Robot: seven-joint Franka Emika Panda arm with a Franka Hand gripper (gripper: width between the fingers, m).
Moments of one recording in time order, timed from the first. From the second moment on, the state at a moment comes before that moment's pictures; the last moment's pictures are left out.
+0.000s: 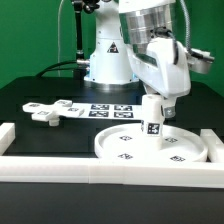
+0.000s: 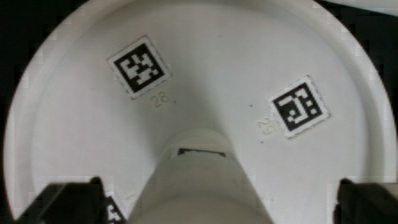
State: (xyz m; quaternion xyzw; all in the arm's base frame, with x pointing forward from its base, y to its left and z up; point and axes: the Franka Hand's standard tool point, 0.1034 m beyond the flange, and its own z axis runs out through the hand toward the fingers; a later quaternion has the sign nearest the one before) arm 0.564 0.049 0.077 -0.78 0.62 0.07 0.08
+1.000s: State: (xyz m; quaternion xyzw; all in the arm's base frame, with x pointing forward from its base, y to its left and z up) arm 0.567 0.046 0.081 -0.99 0.14 0.01 0.07
